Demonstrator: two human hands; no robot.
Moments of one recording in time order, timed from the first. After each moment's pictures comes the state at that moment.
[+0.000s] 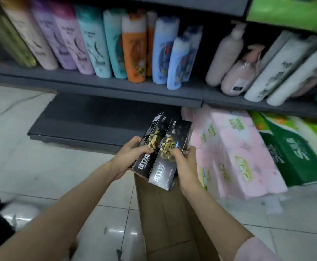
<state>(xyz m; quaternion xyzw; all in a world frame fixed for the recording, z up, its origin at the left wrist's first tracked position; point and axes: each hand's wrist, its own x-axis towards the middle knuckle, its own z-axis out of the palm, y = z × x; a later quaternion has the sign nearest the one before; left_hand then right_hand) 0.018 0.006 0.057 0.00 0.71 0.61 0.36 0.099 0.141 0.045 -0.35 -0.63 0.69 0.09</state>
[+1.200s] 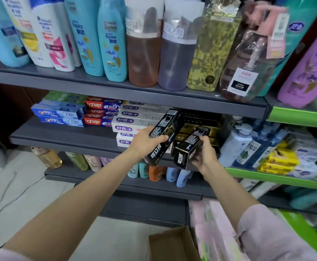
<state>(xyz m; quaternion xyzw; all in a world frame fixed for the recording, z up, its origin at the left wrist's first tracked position) -0.165 0.002 0.530 0.12 0.84 0.50 0.16 -0.113 0.178 0.484 -0.37 -0.50 0.78 0.08</state>
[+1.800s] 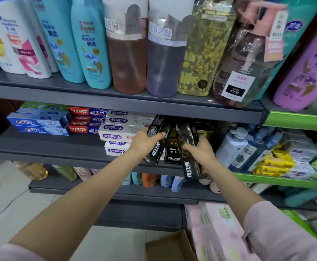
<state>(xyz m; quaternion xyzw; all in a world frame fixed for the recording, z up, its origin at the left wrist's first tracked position) -0.210 0.042 0.515 0.06 0.84 0.51 0.19 -0.141 0.207 0.492 -0.30 -0.82 0.49 0.05</state>
